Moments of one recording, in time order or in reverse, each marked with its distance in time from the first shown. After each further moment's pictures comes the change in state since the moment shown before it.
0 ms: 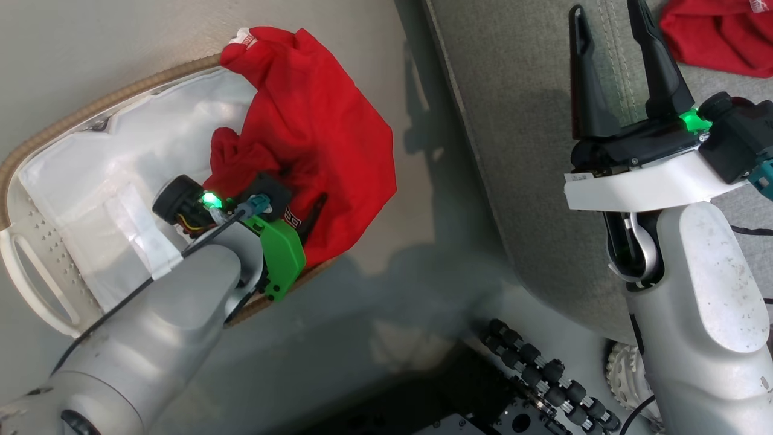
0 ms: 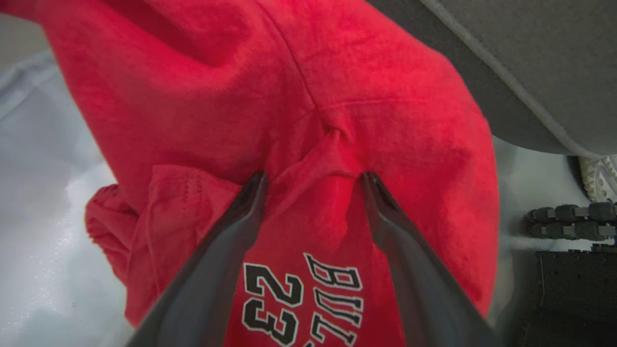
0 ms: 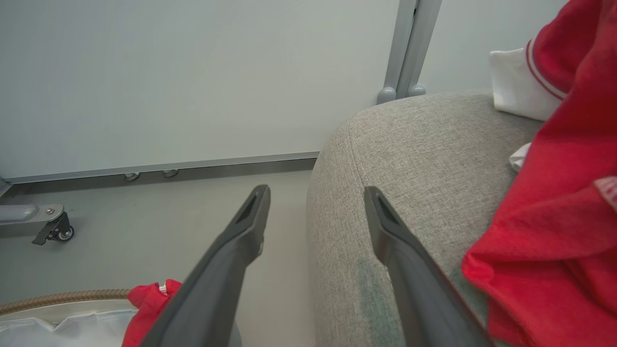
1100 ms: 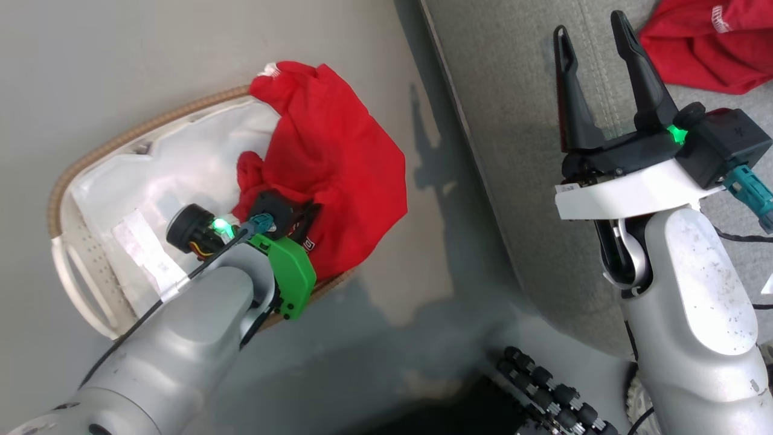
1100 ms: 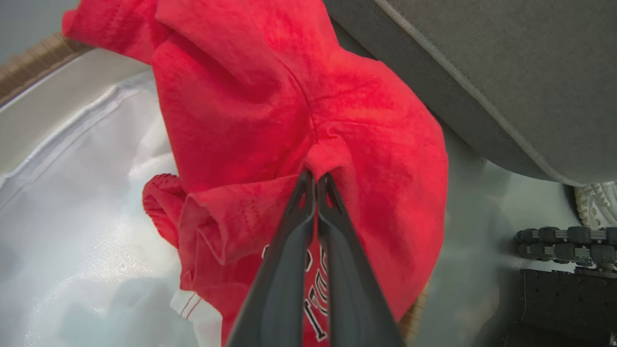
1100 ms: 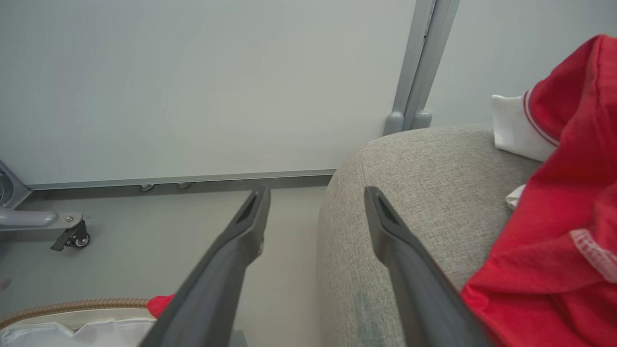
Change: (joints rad) left arm 0.038 -0.036 -0.046 0.044 -0.119 0.000 -0.047; right arm 0.009 0.001 0.010 0.046 -0.047 0.000 0.000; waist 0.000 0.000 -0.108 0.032
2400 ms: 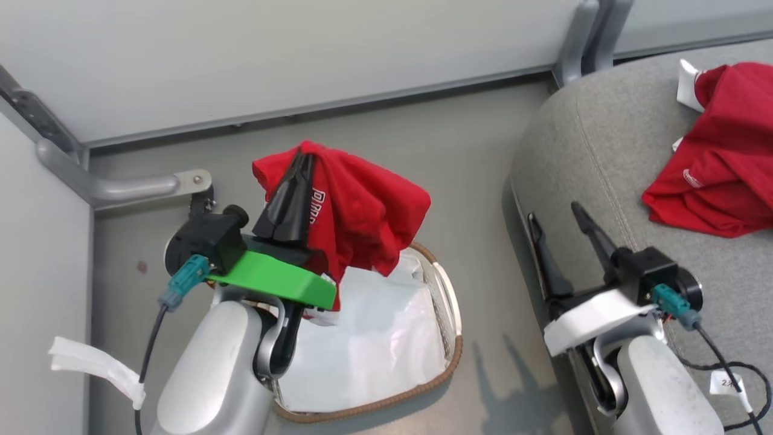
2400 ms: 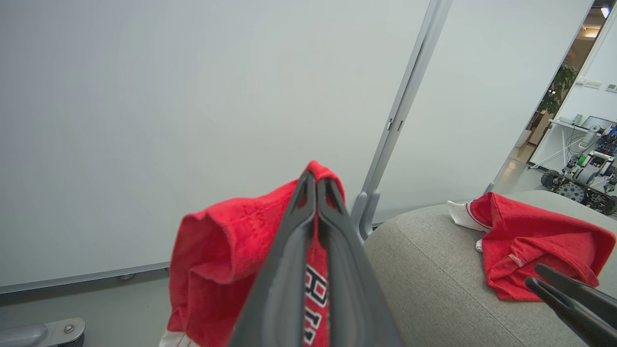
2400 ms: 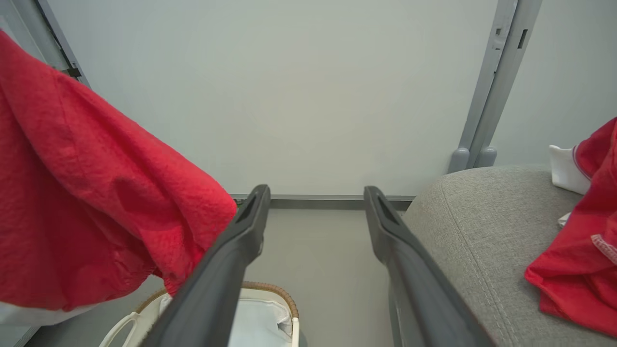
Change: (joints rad) left arm 0.485 -0.171 0.897 -0.691 0.382 0.000 -0.006; right arm 0.290 0.000 0.009 0.201 -0.064 0.000 0.000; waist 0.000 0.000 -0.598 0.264
